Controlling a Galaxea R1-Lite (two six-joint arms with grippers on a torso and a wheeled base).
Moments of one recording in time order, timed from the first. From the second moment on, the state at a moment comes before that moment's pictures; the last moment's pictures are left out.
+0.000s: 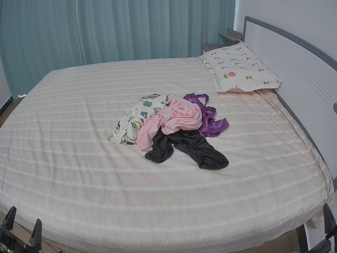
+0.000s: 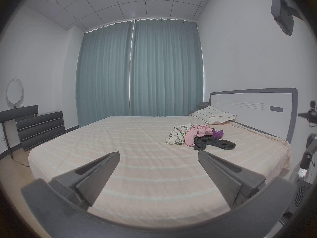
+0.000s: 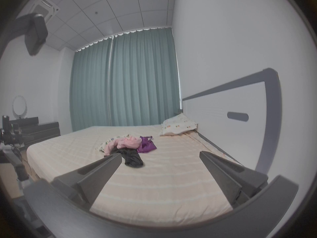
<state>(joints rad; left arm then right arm) 0.00 0.02 -0.02 -0.01 0.03 0.00 0.01 0.04 -0.11 -0.02 0.03 0.04</state>
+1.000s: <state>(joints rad) 0.00 0.02 -0.02 -0.01 0.03 0.00 0.12 1.25 -0.30 -0.53 0.13 0.26</state>
